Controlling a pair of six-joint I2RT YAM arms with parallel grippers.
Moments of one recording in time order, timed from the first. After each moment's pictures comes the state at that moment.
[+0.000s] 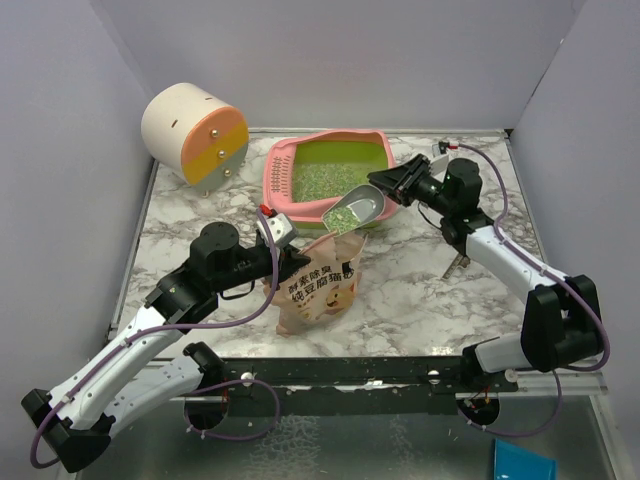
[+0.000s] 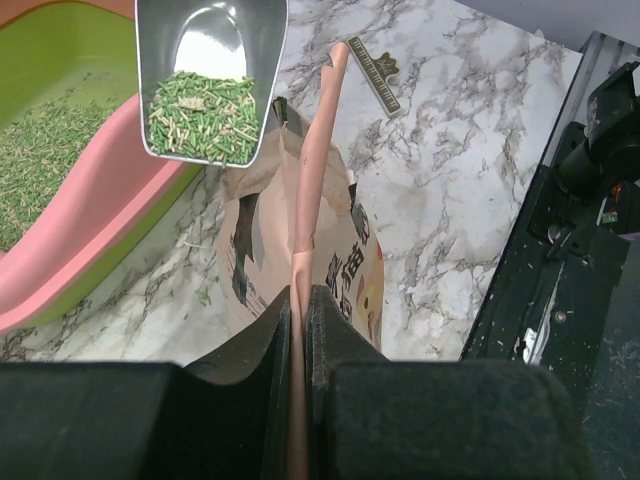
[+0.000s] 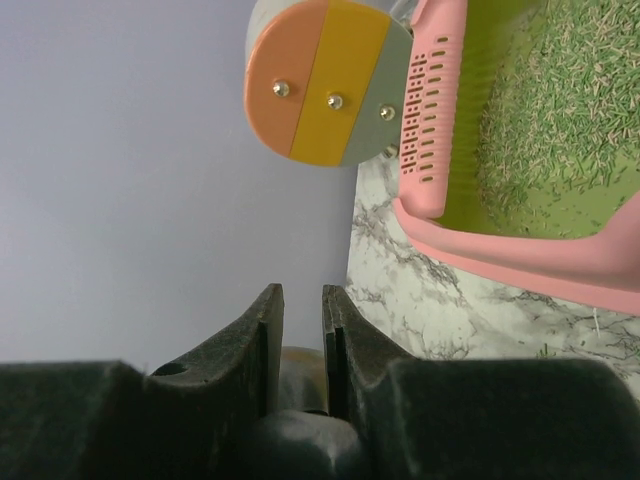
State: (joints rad) left arm -0.73 0.75 0.84 -0.35 0.35 0.00; right arm 0.28 1.40 0.90 0.39 -0.49 1.21
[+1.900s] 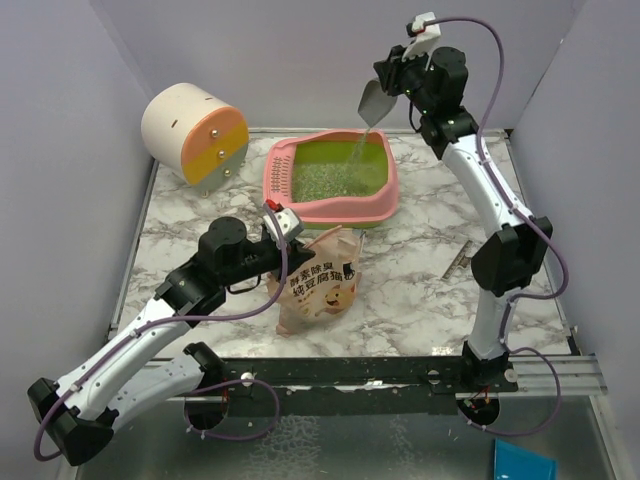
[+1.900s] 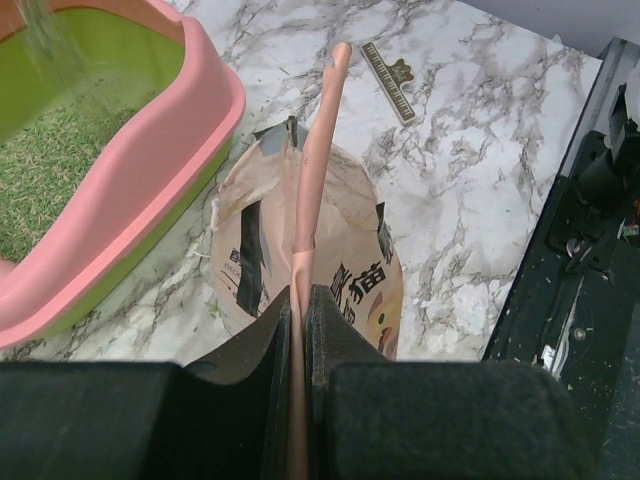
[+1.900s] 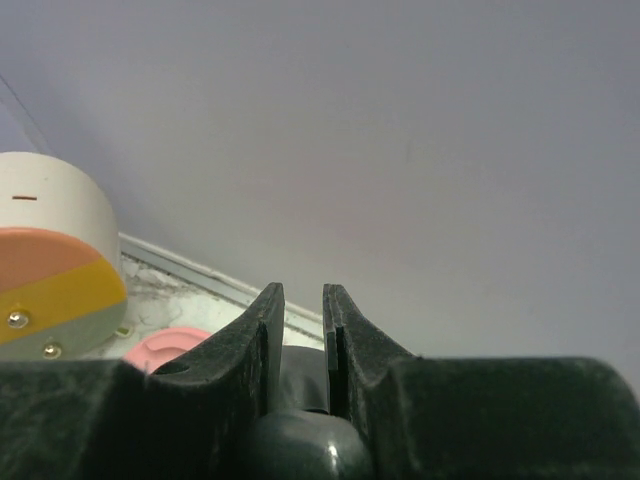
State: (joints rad) left arm -0.73 0.81 0.83 -0.28 0.33 0.01; right arm 0.29 1.99 2.07 -0.02 -0.18 0.08
